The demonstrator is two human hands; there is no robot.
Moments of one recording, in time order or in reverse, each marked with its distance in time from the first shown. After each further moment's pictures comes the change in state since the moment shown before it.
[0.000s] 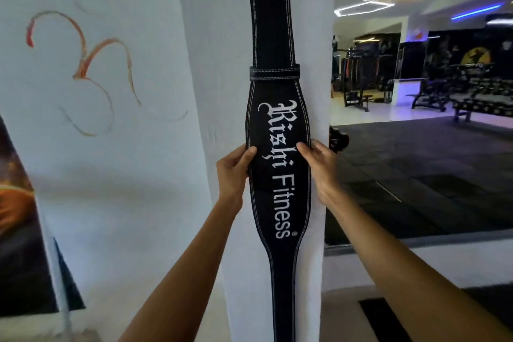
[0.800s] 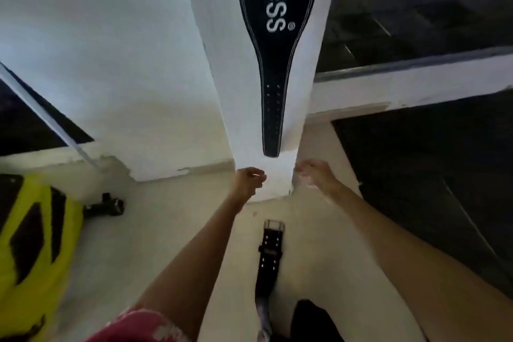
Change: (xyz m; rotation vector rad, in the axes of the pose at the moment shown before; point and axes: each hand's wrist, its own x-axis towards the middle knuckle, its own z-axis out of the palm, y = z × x) left_hand -0.326 -0.199 -0.105 0.442 -0.265 -1.042; right_hand -0.335 0.177 -0.085 -0.427 -0.055 1.043
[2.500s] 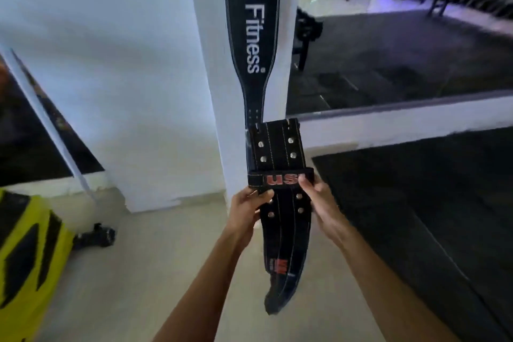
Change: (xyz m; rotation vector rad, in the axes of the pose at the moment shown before) left_hand -0.205 0.011 0.036 -0.463 -0.115 0.296; right_hand -0.222 -0.001 -0.026 0.244 -0.020 -0.383
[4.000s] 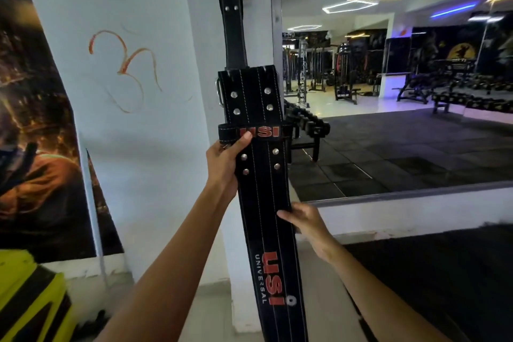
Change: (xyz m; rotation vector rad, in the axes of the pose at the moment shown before) left_hand -0.068 0.235 0.133 -0.163 0.126 0.659; right_hand -0.021 -0.117 -0.067 -0.016 -0.274 -0.351
